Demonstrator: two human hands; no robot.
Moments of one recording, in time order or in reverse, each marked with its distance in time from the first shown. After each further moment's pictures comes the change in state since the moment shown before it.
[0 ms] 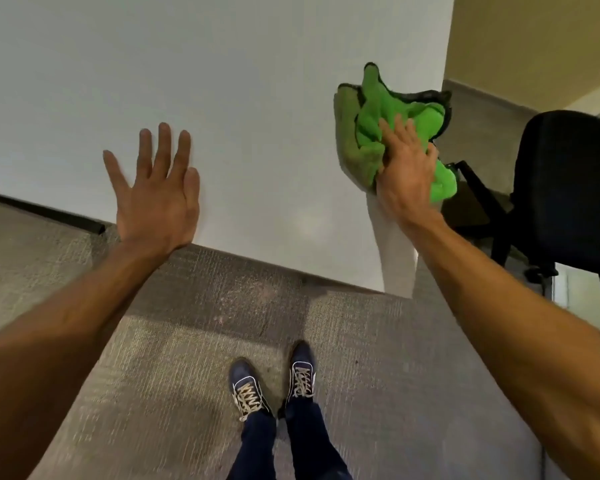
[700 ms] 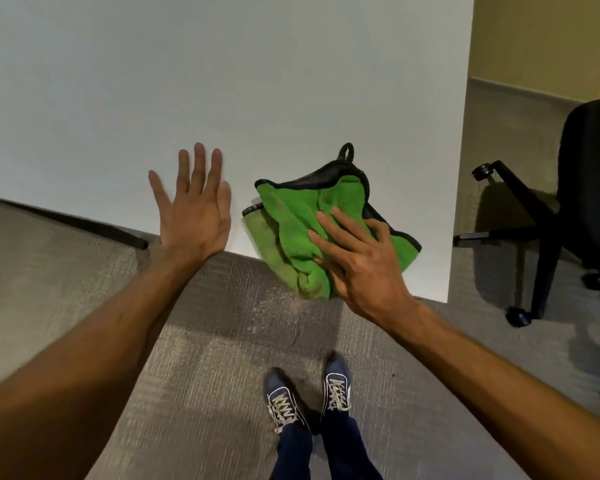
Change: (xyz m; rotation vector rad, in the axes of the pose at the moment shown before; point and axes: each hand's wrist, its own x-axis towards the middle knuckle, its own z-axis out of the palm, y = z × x) left_hand 0.002 0.003 0.000 -0.021 -0.044 -0.024; right_hand -0.133 -0.048 0.029 0.017 0.048 -0.620
